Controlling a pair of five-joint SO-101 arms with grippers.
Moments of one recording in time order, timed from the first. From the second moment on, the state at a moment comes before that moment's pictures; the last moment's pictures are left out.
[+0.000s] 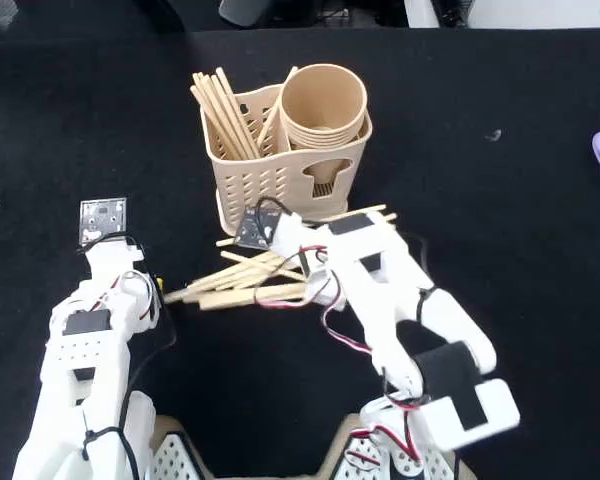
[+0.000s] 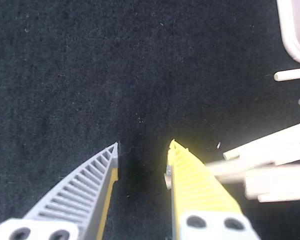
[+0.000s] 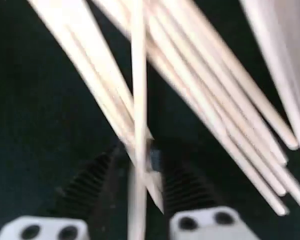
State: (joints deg) left arm -14.1 -49.3 79.6 32.7 -4.9; right arm -18.4 -3.2 41.8 57.4 51.6
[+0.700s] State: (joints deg) left arm -14.1 -49.3 79.6 32.7 -4.9; right arm -19.1 -32.8 58.2 60.8 49.8
